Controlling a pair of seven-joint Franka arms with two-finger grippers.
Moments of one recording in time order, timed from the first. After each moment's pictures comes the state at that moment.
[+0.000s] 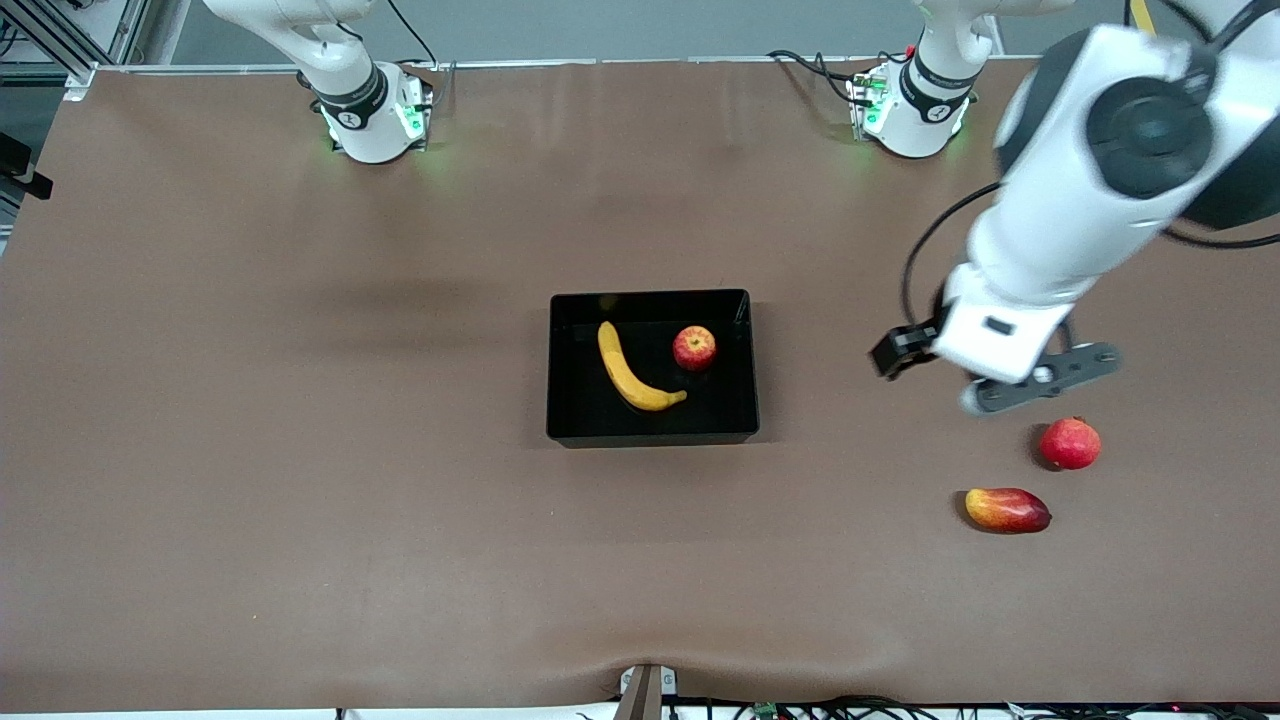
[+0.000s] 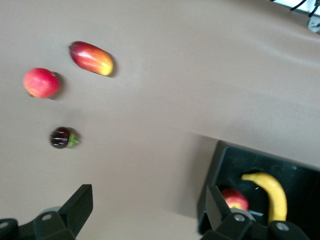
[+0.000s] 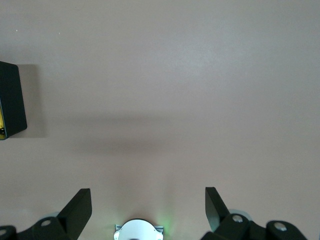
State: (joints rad) left arm -0.01 0.36 -0.43 -1.21 0.20 1.54 -0.67; right arm 0.01 -0.08 -0.21 -1.50 0.01 1.36 -0.21
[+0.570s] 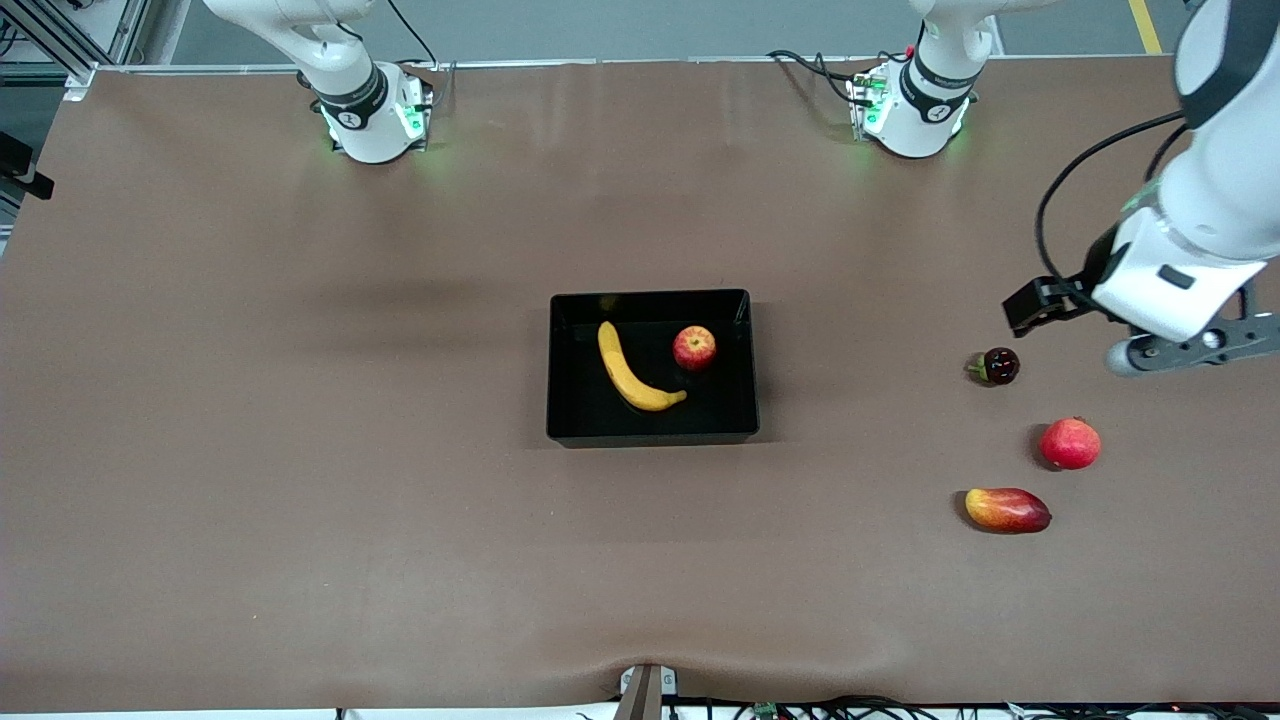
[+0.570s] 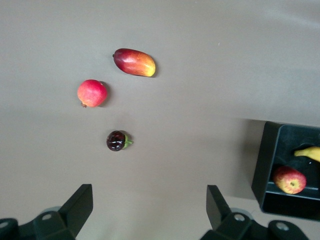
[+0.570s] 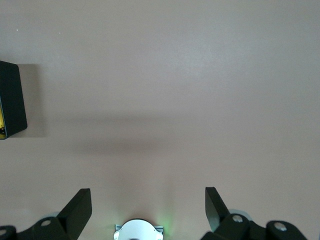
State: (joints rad) left arm 0.16 0.26 -0.43 -1.26 0.18 1.45 -0.36; right arm 0.01 -0.08 -0.21 -1.50 0.01 1.36 -0.21
